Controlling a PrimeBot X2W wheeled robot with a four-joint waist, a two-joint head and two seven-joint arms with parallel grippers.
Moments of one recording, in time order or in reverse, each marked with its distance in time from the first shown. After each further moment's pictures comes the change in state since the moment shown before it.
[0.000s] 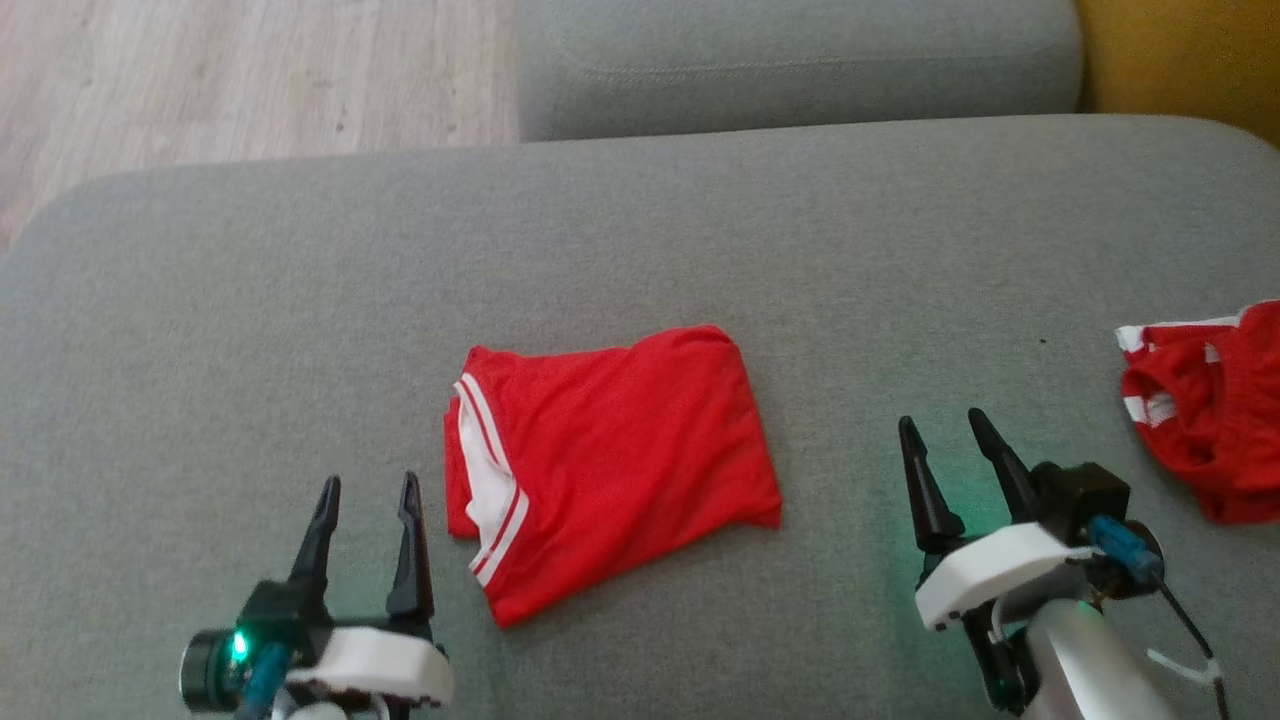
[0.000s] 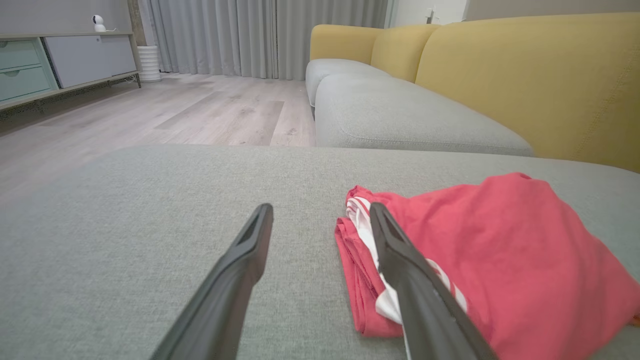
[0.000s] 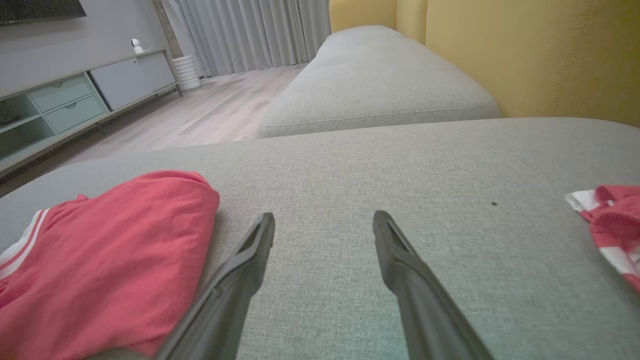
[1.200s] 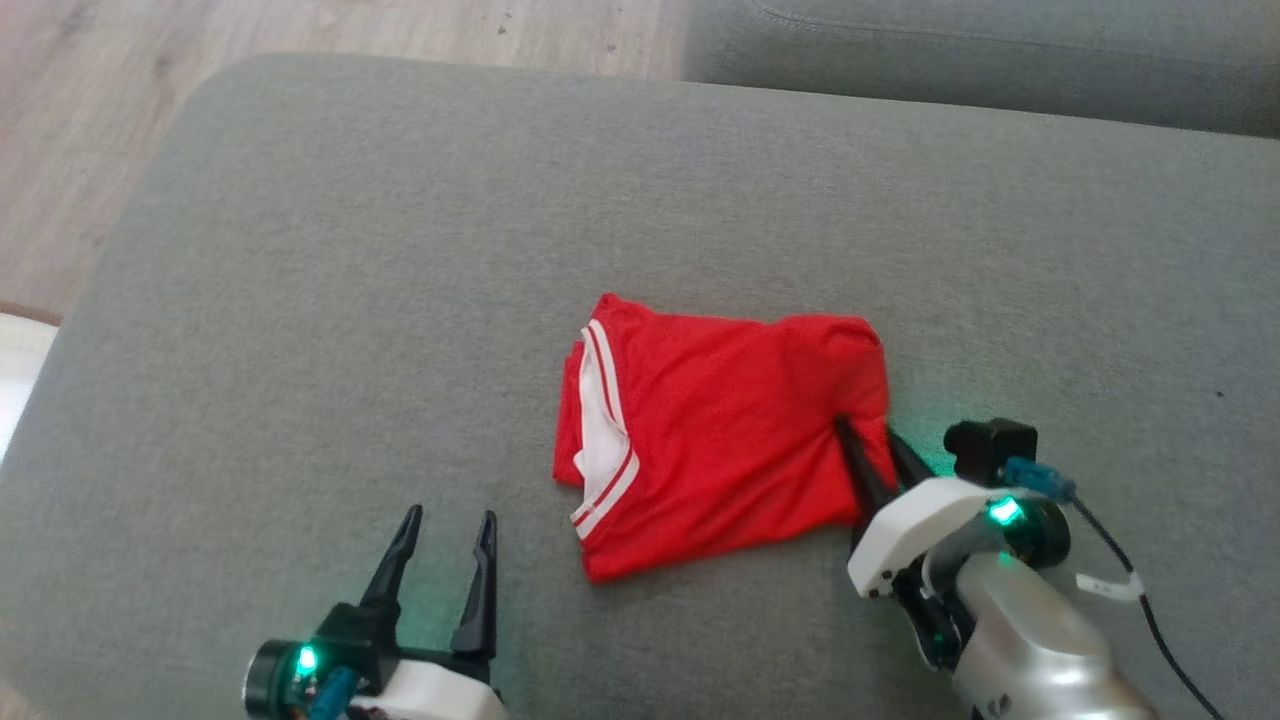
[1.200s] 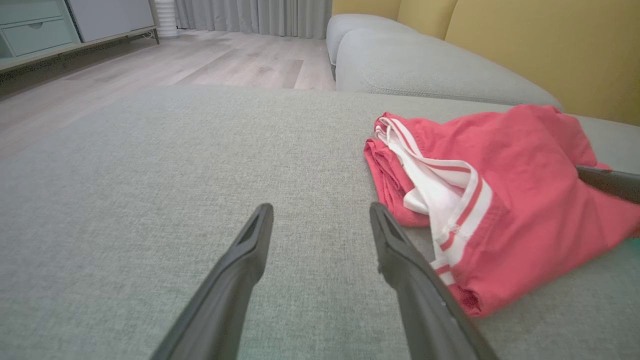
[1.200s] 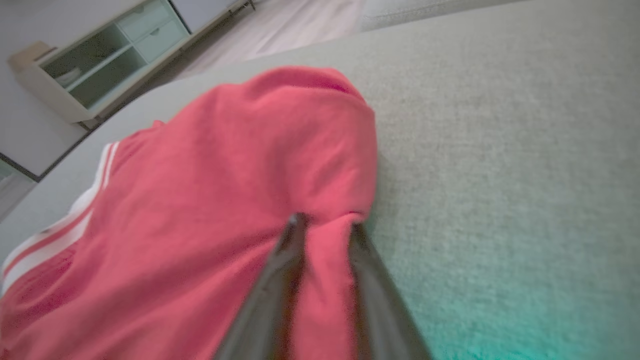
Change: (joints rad) left arm 0.035 0.001 -0.128 0.010 0.017 -0.027 0.000; right arm -0.231 0.005 0.303 0.368 0.325 0.000 0.003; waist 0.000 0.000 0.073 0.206
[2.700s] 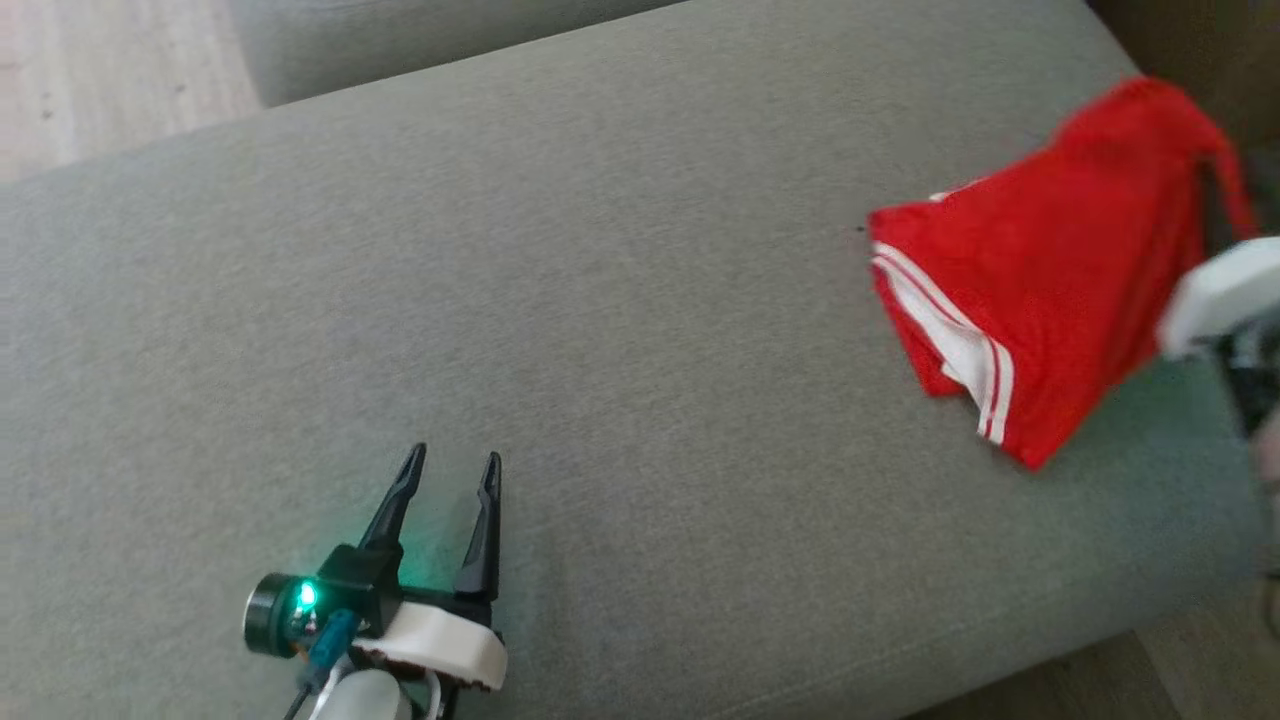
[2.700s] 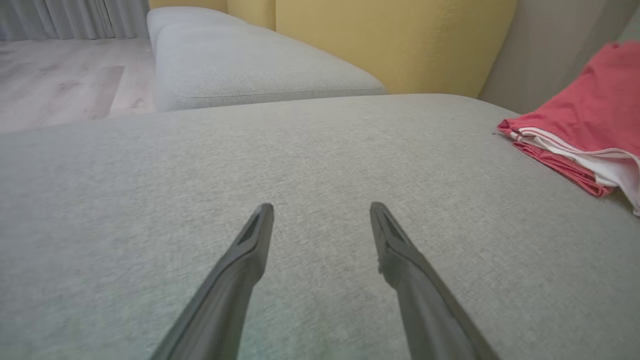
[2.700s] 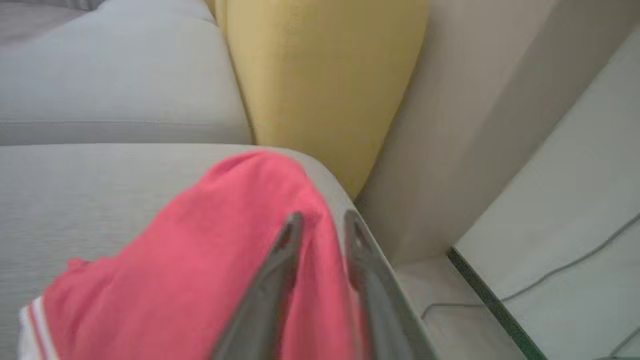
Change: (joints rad) left arm -0.099 0.000 -0.005 0.018 0.012 -0.017 0.000; right arm -0.358 -0.294 -0.330 0.132 -0.410 0.000 0.000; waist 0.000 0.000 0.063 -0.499
